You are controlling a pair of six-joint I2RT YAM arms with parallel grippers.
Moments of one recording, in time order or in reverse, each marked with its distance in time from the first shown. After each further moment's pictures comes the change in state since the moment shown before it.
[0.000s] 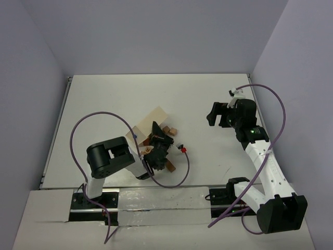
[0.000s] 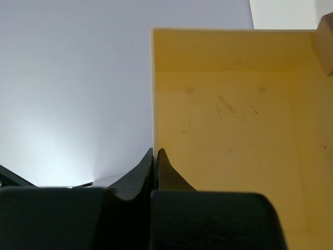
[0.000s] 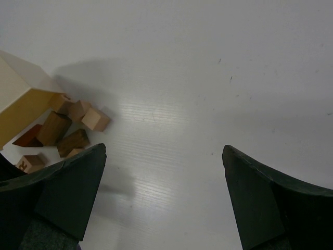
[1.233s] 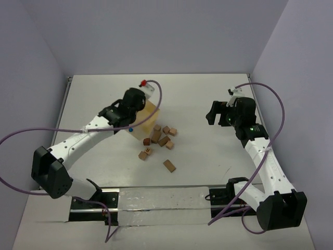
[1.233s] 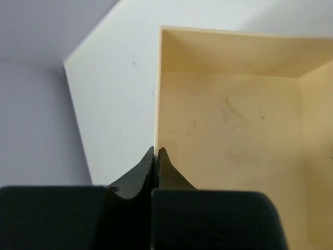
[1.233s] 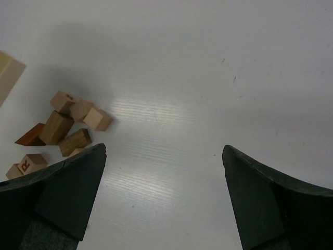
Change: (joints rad) left arm 0.476 -0.539 0.594 -1.837 0.440 -1.732; right arm 0.000 0.030 0.019 -0.004 -0.015 0.001
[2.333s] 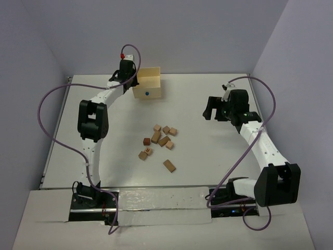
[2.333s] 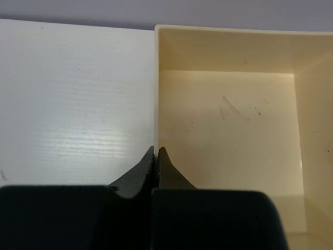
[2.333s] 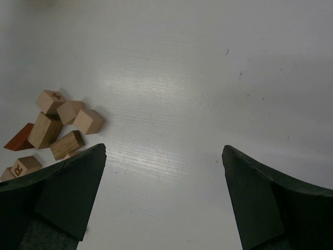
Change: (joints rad) left arm 0.422 0.904 0.738 0.241 0.474 -0.559; right arm -0.001 0.234 0.100 -0.010 -0.021 0.001
